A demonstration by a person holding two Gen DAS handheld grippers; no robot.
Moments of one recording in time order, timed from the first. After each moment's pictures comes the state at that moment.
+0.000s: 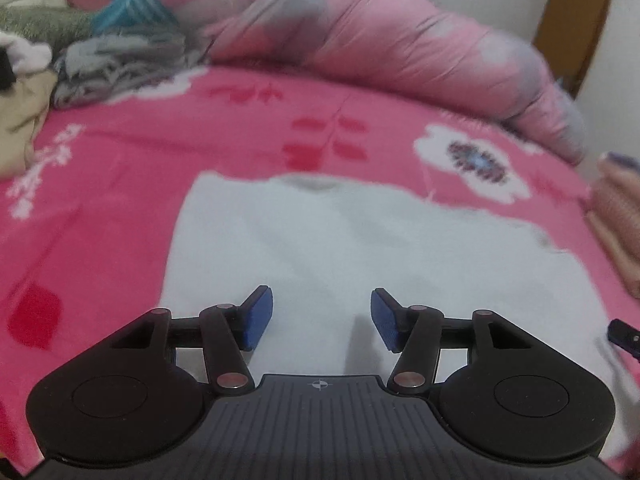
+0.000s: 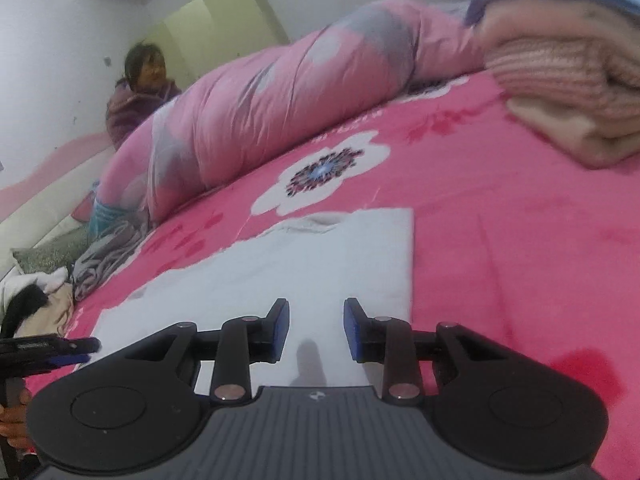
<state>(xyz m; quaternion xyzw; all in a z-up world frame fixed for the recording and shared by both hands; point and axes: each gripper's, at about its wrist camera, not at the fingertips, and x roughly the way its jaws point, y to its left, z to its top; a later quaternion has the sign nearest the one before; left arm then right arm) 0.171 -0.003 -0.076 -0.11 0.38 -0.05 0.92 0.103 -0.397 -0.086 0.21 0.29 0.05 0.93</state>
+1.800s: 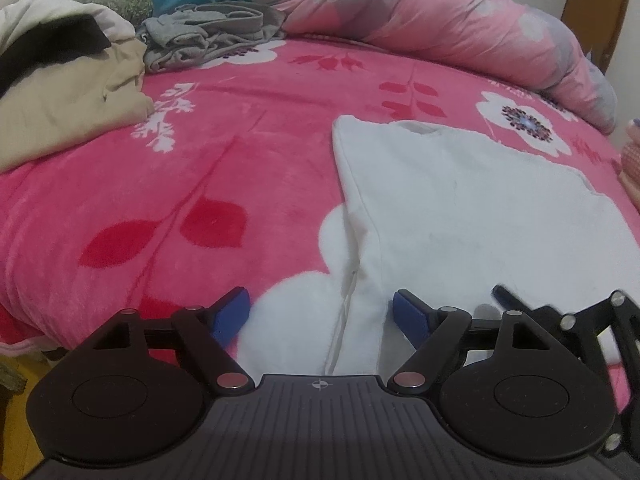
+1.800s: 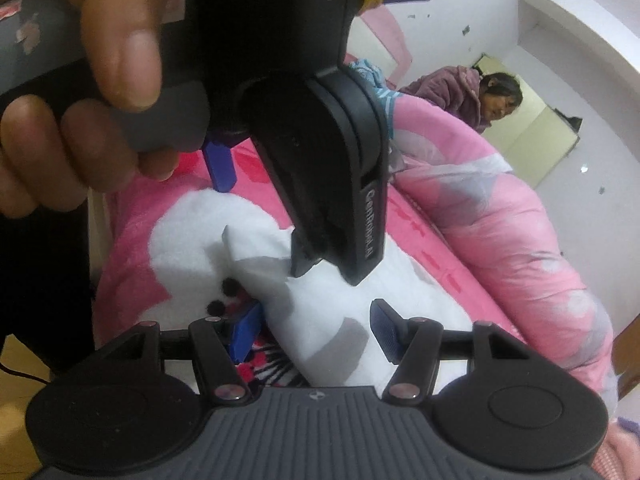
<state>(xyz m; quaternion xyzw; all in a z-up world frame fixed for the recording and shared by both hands) 0.088 0.078 -0.071 -0.06 0.41 -0.03 0.91 0.001 -0.009 -0.109 -0.39 0.14 0.22 0.88</state>
